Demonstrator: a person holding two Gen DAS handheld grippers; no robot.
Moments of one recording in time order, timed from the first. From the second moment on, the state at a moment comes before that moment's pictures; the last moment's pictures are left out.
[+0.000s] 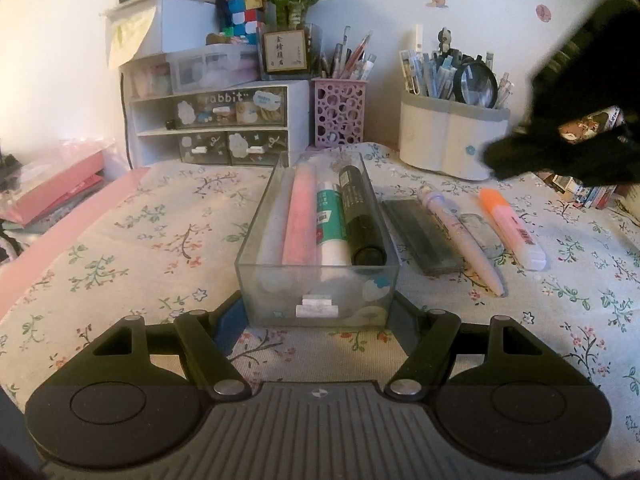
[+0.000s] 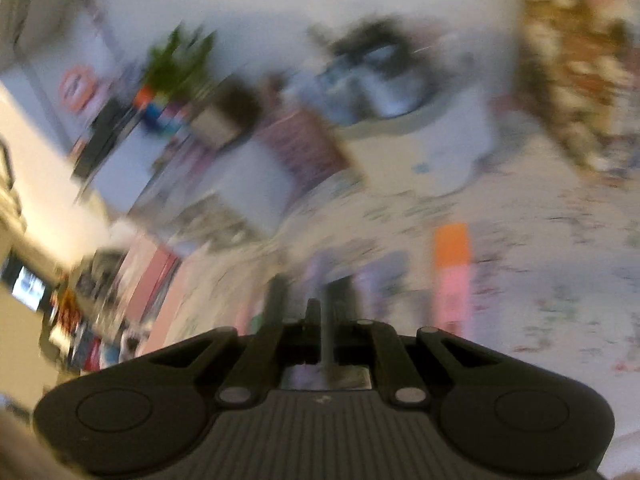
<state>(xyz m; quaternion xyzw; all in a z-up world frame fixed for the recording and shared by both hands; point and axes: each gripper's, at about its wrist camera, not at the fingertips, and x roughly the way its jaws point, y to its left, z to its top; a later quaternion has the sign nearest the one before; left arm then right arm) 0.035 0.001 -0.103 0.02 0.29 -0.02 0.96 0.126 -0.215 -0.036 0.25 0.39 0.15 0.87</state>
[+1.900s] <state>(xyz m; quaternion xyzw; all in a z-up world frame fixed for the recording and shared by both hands) 0.046 0.001 -0.103 0.02 0.29 -0.03 0.96 0.135 -0.210 -0.051 0.22 0.41 0.08 0.88</state>
